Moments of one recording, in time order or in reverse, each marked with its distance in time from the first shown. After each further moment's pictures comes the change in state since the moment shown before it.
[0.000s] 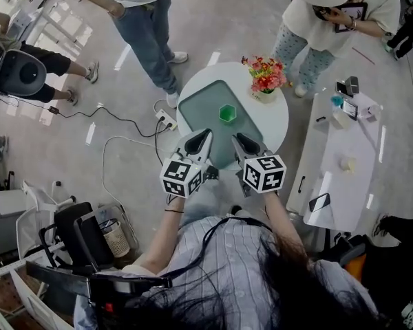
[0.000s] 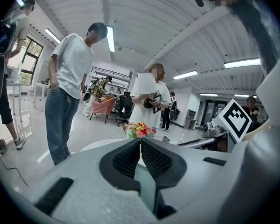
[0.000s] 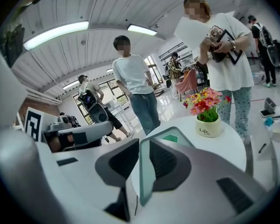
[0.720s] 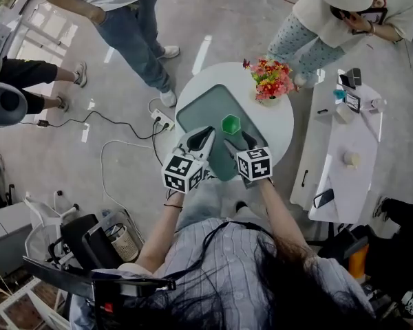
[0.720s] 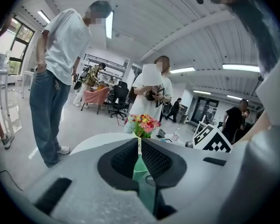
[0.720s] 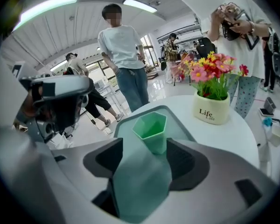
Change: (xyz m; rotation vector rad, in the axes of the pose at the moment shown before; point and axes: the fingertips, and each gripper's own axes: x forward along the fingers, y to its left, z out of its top) left arm 0.066 0.052 -0.019 -0.026 0.113 -0.120; right arm 0.102 -0.071 -0.065 -0.041 0.236 -0.112
